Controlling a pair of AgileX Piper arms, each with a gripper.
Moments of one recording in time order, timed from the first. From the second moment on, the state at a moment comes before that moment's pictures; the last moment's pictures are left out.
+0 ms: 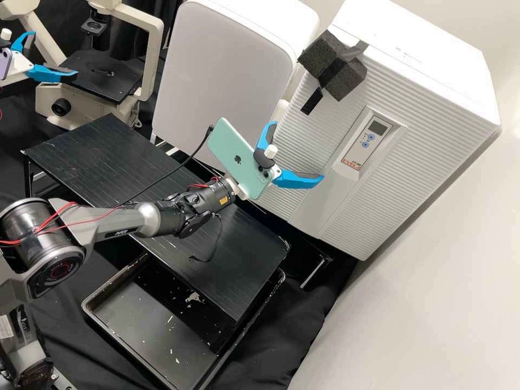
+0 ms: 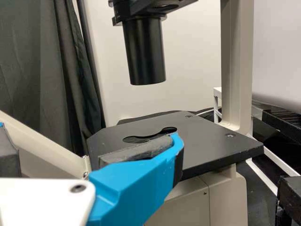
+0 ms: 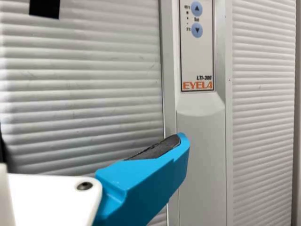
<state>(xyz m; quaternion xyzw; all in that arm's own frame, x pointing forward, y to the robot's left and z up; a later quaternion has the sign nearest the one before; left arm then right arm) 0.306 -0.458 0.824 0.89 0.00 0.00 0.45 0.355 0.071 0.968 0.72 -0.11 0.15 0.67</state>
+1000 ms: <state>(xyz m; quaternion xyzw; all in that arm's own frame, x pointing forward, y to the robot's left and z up) 0.306 -0.458 0.824 0.89 0.00 0.00 0.45 0.312 0.085 0.981 0.72 -0.09 0.20 0.66</state>
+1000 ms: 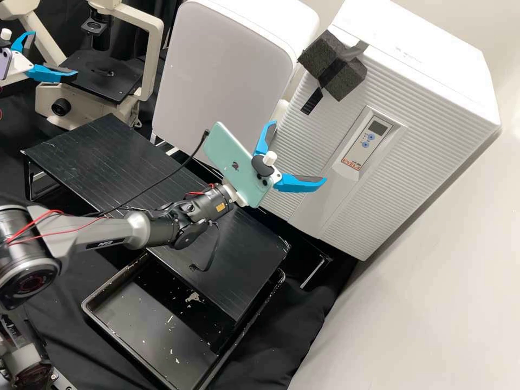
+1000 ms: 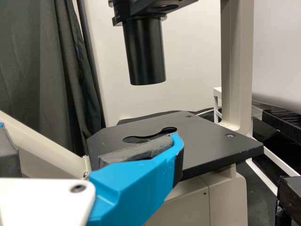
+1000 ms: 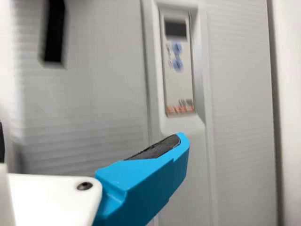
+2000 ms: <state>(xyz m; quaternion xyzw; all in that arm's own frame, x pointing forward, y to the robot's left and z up) 0.306 -0.458 0.824 0.89 0.00 0.00 0.45 0.341 0.078 0.989 0.68 -0.13 0.20 0.69</state>
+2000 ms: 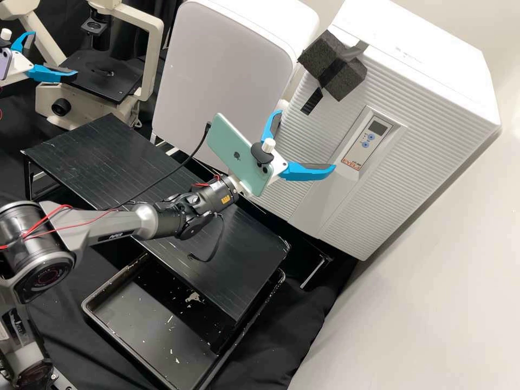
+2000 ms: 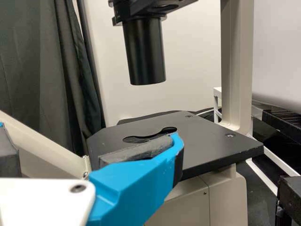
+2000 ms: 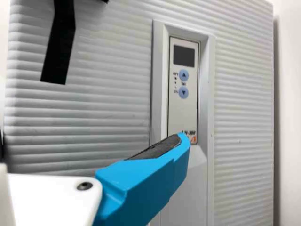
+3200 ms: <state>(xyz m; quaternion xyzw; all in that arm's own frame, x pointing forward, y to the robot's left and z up) 0.306 -0.458 0.824 0.89 0.00 0.00 0.45 0.363 0.074 0.968 0.68 -0.11 0.17 0.71</state>
